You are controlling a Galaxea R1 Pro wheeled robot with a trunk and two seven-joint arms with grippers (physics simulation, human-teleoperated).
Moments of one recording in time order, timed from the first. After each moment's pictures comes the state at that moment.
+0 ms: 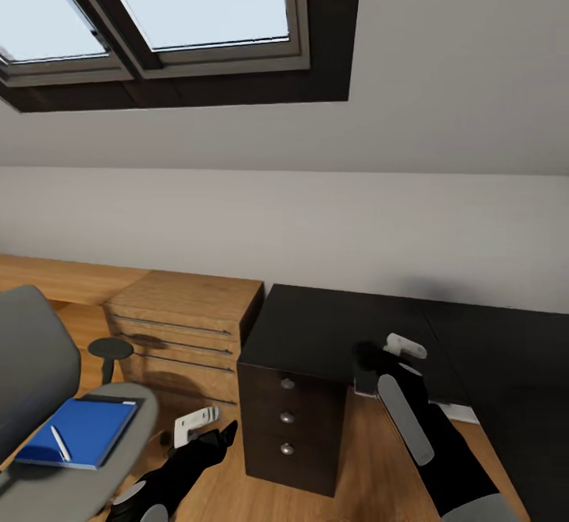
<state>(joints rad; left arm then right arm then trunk) -0.01 0.08 -0.30 -1.59 0.68 0.44 0.37 -0.46 -0.02 0.21 -1.30 -0.64 0.47 -0.66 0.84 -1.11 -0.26</state>
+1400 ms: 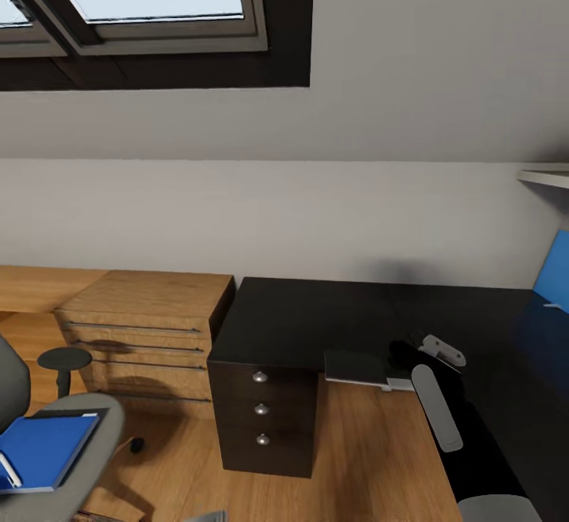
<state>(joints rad) -0.01 0.08 -0.56 -0.97 0.63 0.00 0.37 -0.46 -0.02 -0.04 -1.33 -0.64 0.55 -0.66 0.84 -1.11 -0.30</state>
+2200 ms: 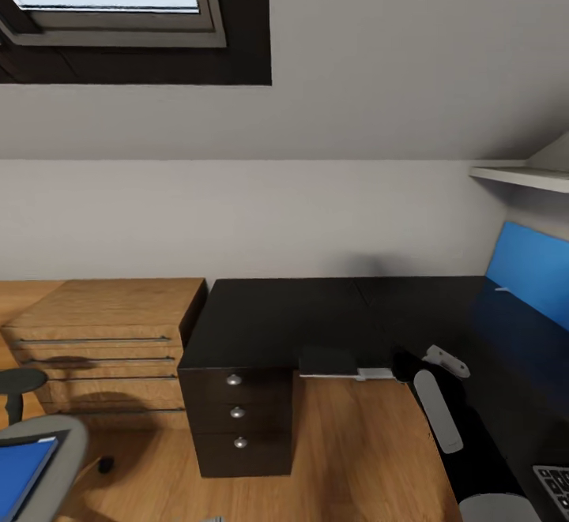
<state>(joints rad) -0.01 0.09 -0.56 -0.94 0.62 -0.01 0.37 -0.46 -0.03 -0.08 -1.25 -0.64 0.53 -0.65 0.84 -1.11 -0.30</state>
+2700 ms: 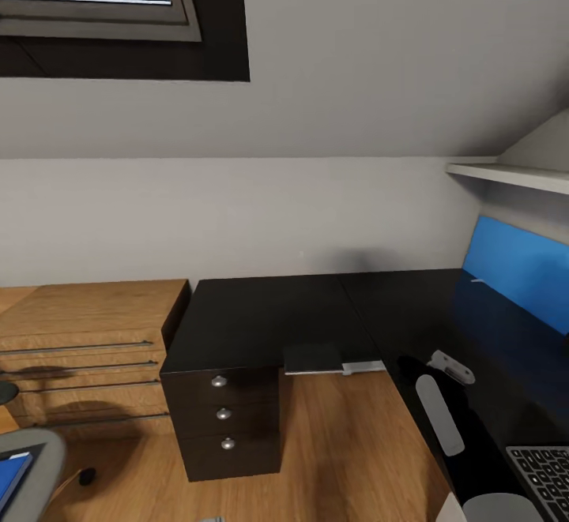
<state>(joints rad) -0.01 0.09 -0.56 -0.94 0.62 -0.01 0.37 -0.46 -0.05 -0.07 -1.19 -0.63 0.48 -0.65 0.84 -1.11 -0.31</state>
